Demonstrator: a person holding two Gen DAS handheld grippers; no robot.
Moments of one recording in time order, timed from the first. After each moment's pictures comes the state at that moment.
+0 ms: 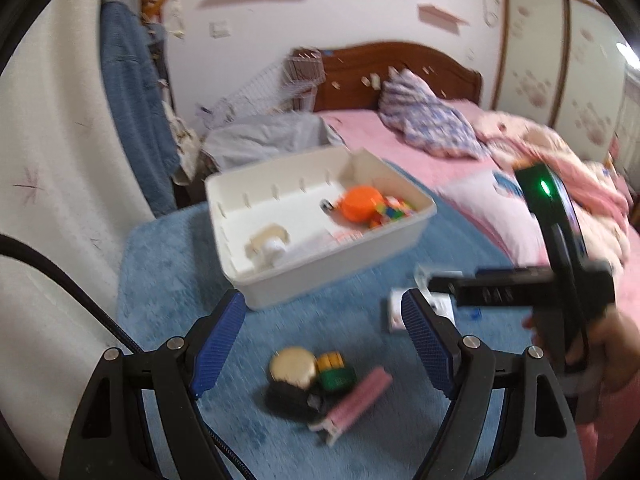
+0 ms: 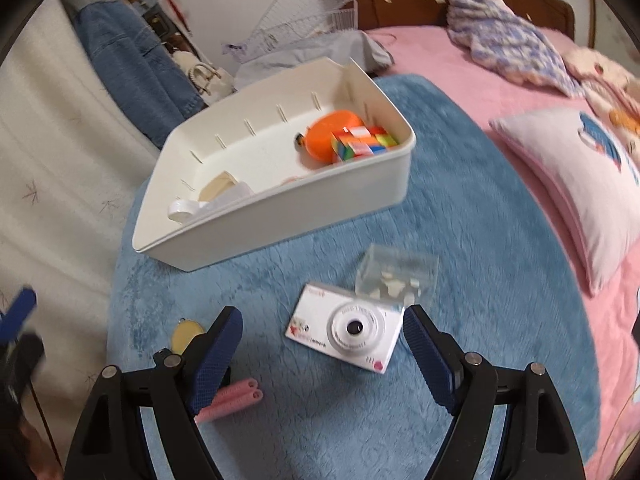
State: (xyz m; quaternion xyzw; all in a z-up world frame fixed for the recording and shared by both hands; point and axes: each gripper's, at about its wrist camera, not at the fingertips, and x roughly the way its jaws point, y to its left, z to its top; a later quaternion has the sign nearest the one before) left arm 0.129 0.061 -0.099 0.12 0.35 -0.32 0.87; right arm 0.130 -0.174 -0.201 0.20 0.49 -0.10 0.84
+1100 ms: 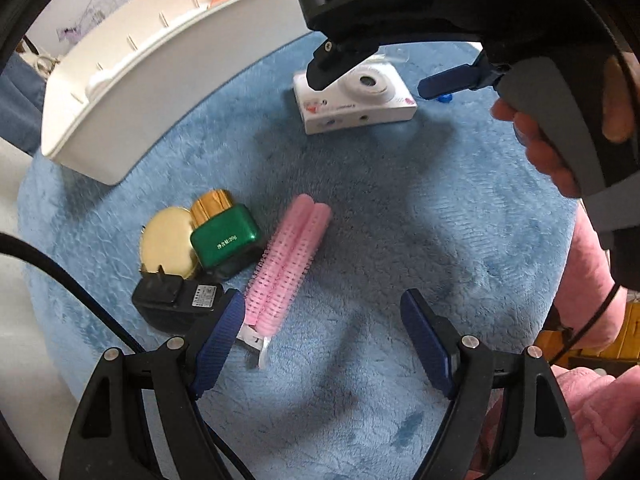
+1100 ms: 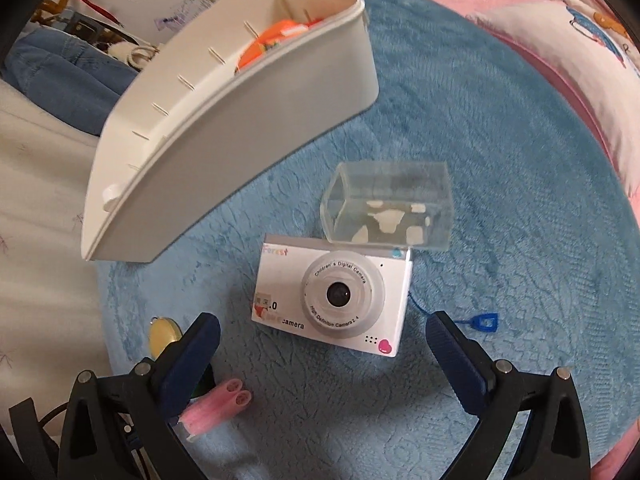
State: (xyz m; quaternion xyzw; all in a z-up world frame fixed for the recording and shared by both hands) left arm 0.103 0.009 -0.228 0.29 0.55 -0.40 0.67; right arm 0.150 -0.191 -0.271 0.31 0.56 -0.13 0.76
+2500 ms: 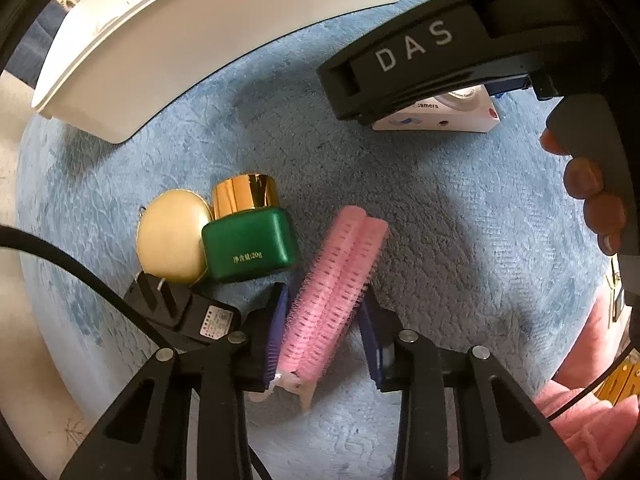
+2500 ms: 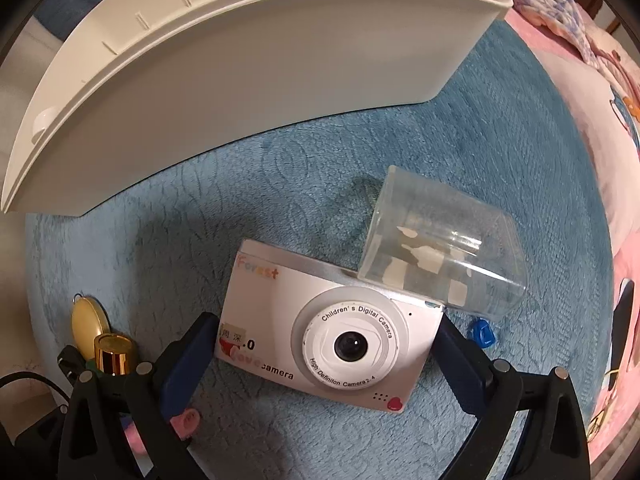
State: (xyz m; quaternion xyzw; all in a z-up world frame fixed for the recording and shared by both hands) left arm 0.152 -0.031 -0.264 0.25 0.61 -0.32 0.68; right arm 0.253 -0.125 -0.308 0.15 0.66 -0.14 0.72
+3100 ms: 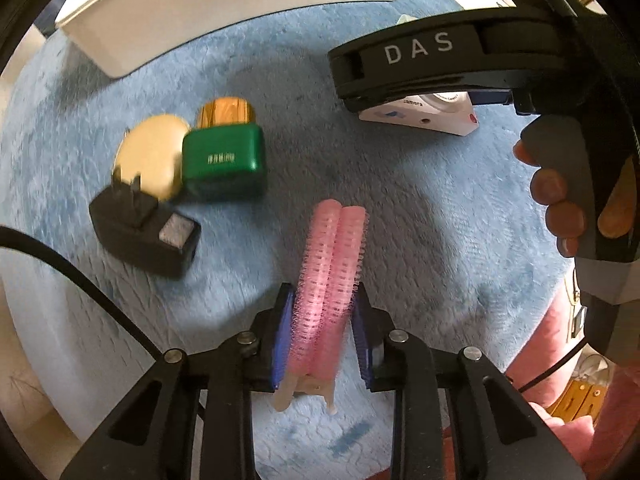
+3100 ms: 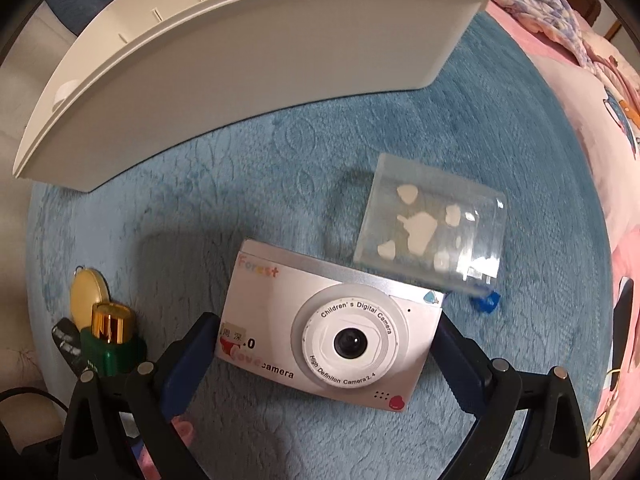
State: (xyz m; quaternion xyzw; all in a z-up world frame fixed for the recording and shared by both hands) left arm 0.095 0.025 -0.255 0.16 0.65 -0.33 0.66; right arm 0.194 -0.107 -0.301 0.14 0.64 -0.14 0.74
